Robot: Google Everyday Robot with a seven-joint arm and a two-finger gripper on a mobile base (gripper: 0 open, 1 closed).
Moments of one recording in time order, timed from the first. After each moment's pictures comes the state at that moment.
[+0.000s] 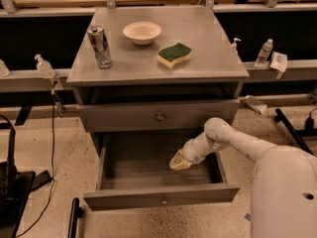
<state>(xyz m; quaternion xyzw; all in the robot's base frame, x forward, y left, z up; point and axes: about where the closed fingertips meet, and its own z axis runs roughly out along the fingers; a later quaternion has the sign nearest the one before) 0.618 -0.085 0.410 -0.67 0.66 0.26 0.22</state>
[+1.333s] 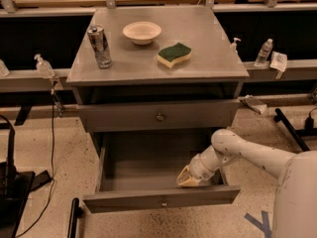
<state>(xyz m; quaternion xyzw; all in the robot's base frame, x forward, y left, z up) 0.531 -0.112 0.413 -0.66 0.68 0.29 0.16</state>
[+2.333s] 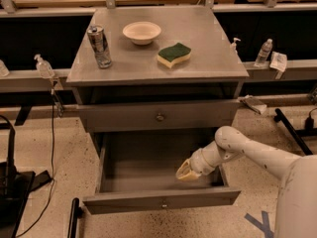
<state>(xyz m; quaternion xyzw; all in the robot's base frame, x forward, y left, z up) 0.559 -0.106 0.424 -0.66 0.66 0.29 0.21</state>
